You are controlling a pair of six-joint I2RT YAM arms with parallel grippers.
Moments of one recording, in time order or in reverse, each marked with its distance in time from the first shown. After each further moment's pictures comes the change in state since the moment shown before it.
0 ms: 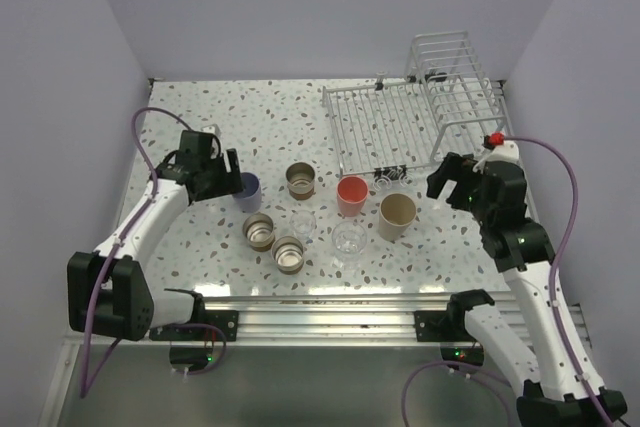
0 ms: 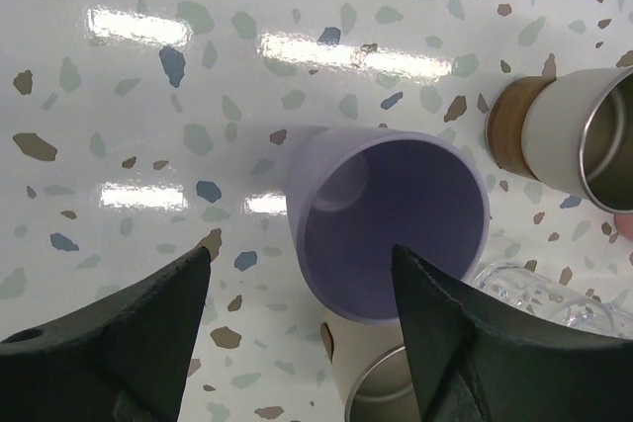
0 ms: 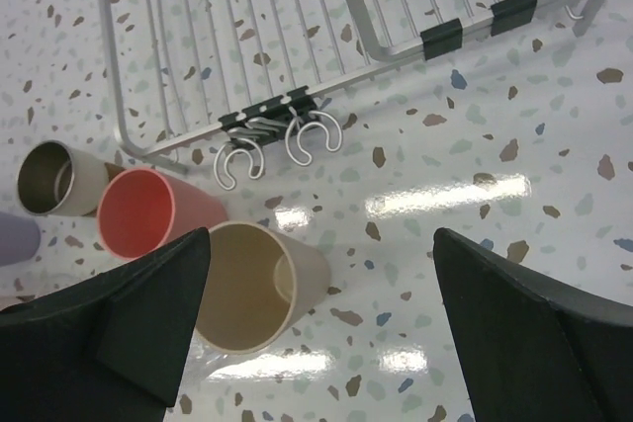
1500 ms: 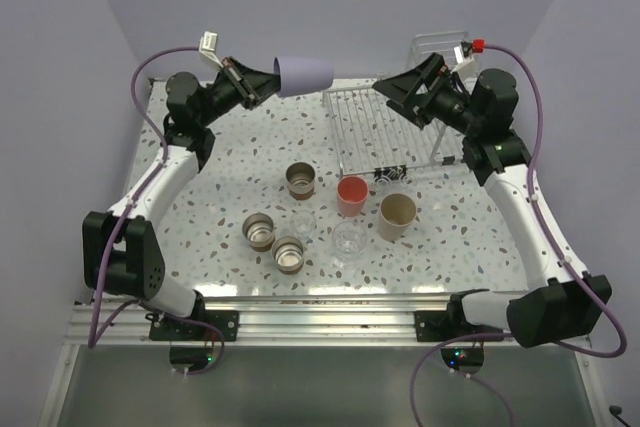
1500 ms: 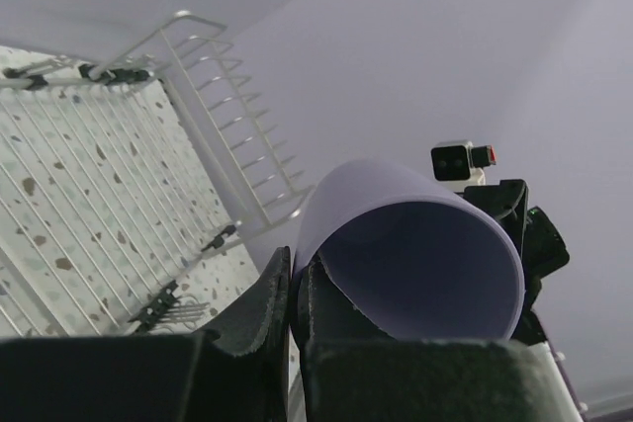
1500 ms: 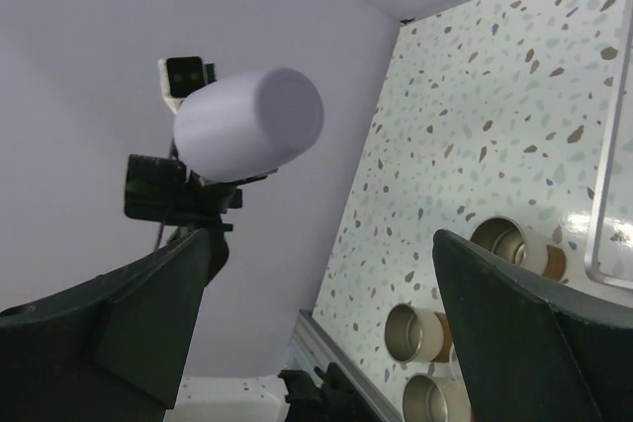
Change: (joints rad) left arm -0.018 0.221 0.264 1.085 0.665 -0.811; right arm 0.007 0.558 0.475 0.481 -0.703 0.585
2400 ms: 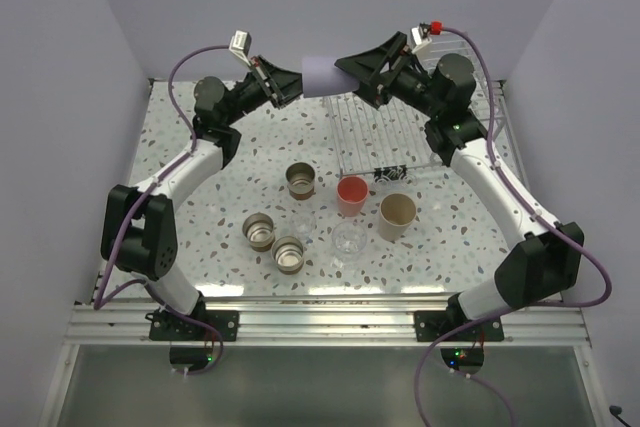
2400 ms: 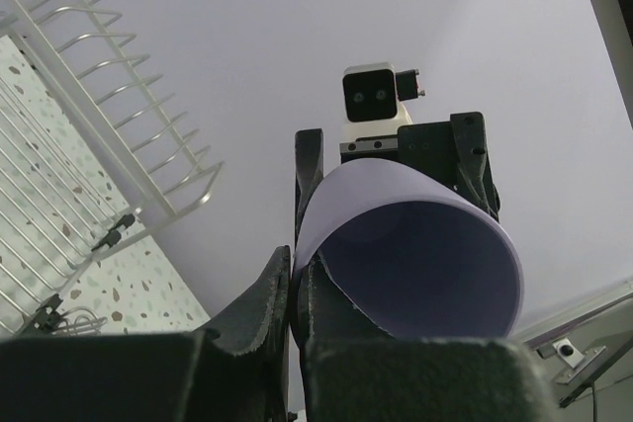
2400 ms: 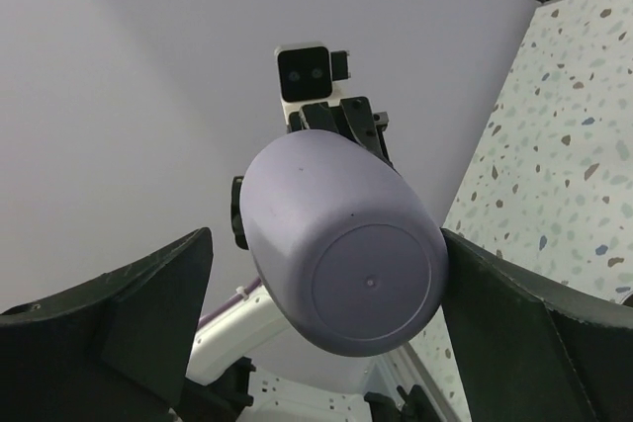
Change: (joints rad) left arm -0.122 0.162 0.042 0.314 0.038 -0.233; right arm 0.151 0.222 0.106 0.324 0.006 0.240
